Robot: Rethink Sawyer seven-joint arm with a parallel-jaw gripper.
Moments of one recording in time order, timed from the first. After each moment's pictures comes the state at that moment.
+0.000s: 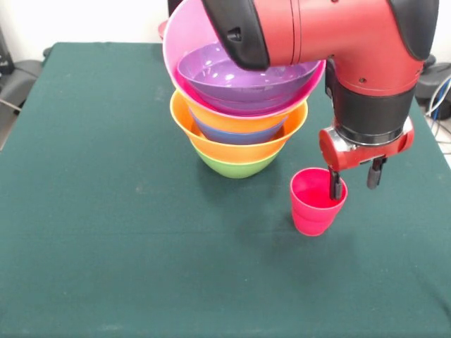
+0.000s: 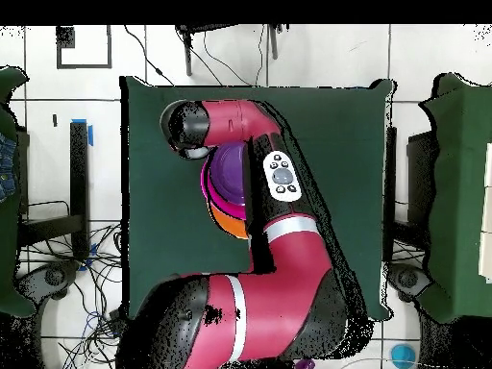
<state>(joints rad) -0.23 -0.31 0.37 1.09 -0.28 0.86 1.56</state>
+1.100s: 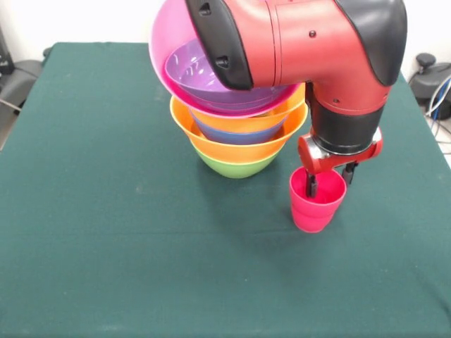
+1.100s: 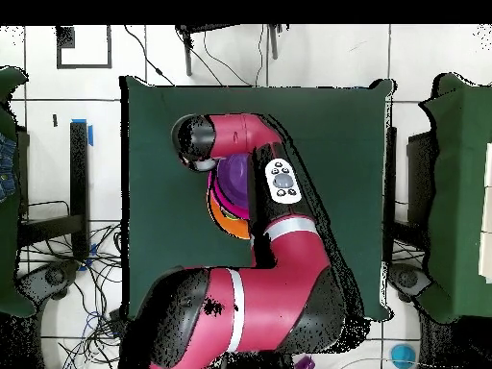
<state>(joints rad) -0.22 -0.27 0.32 1.11 -0.29 0.86 1.56</state>
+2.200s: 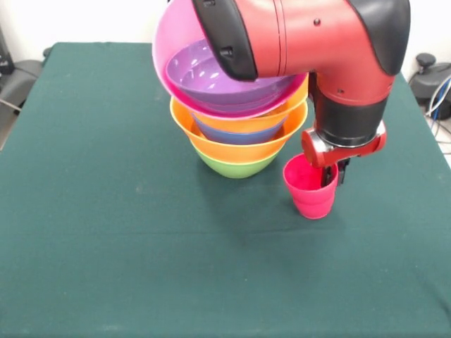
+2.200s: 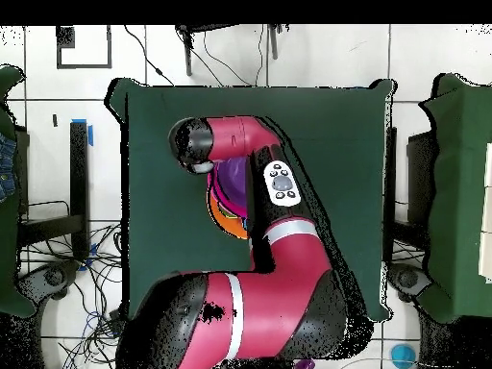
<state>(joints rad) -0.22 -0.30 0.32 1.16 -0.29 0.82 1.56</state>
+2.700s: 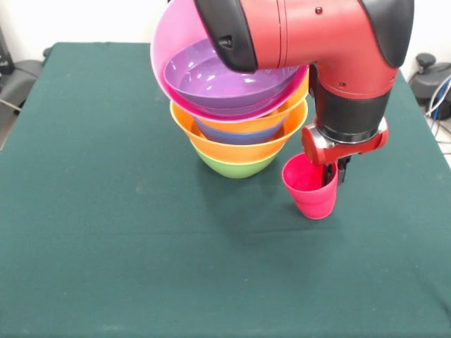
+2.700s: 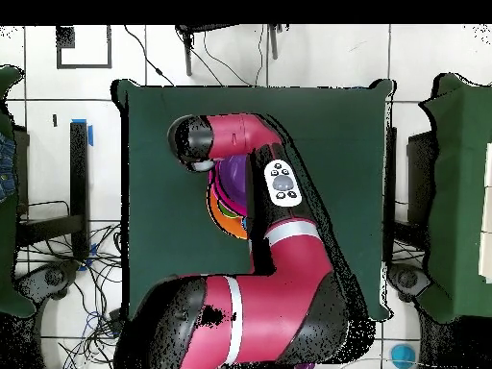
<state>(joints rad) -0.22 -0.31 0.31 1.16 -0.29 0.82 1.56</state>
